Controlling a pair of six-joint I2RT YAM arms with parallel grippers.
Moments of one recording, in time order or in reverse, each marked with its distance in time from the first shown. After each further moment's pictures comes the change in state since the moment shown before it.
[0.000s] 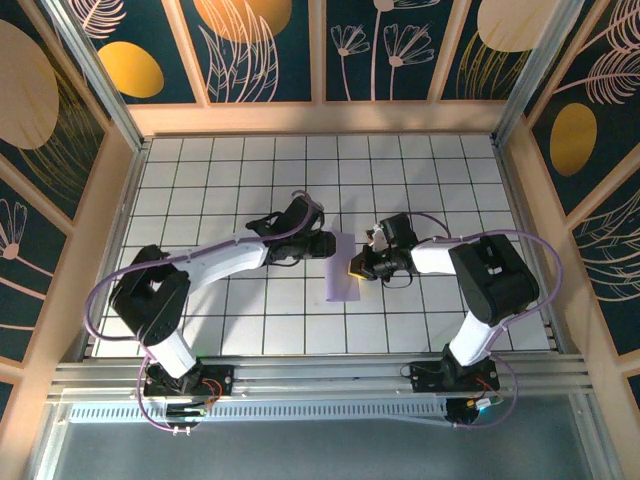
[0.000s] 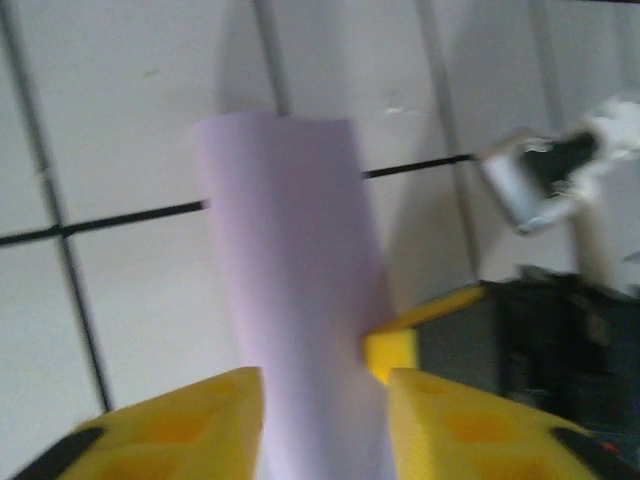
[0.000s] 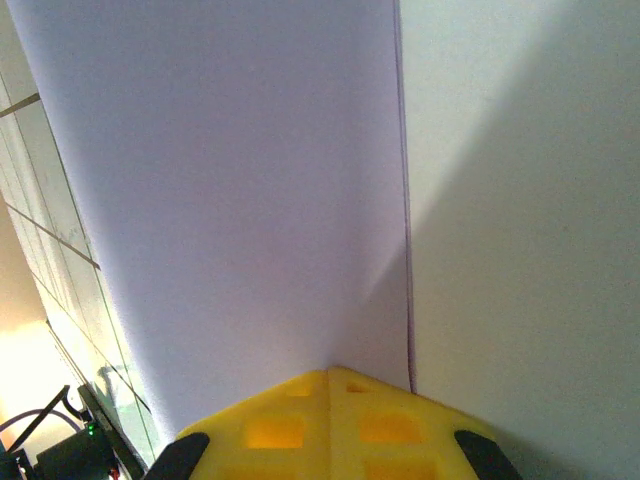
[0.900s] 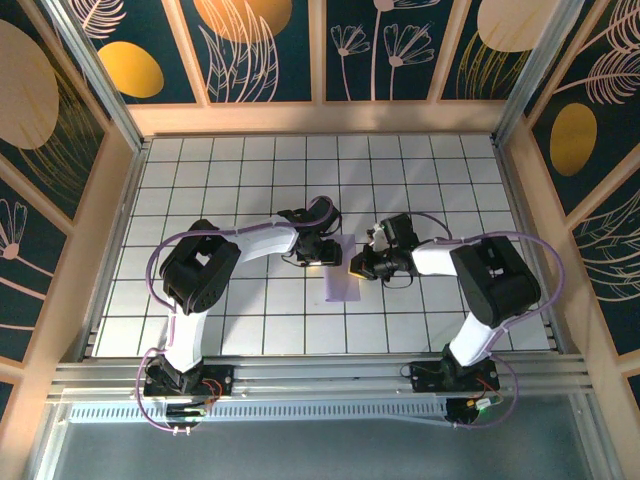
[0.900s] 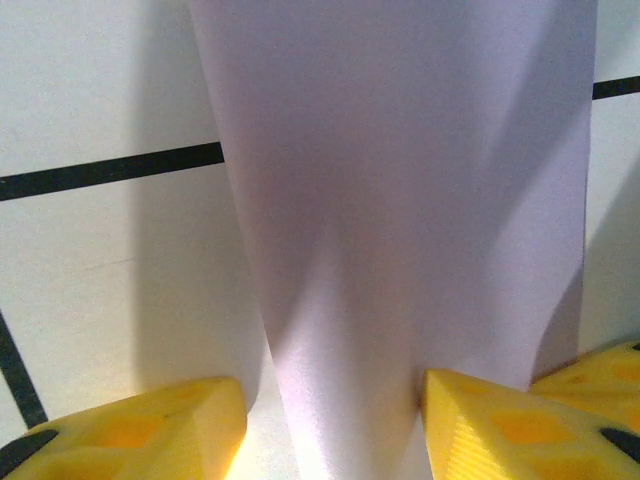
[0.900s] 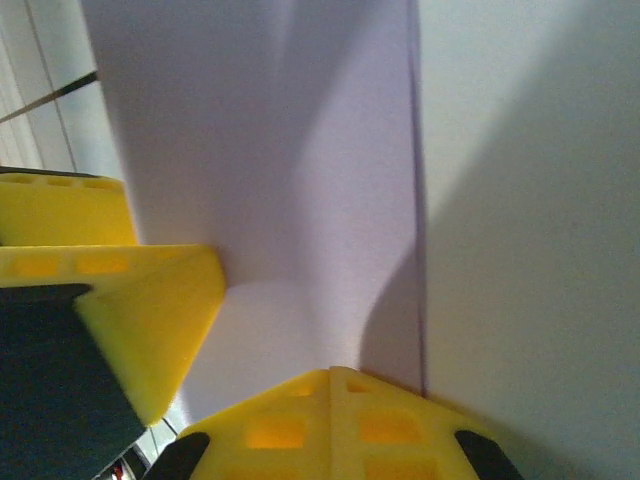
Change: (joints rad) left arm 0.006 0.349 0.232 -0.245 0.018 0.015; right arm -0.001 -0.012 -0.012 0.021 -0.009 0.007
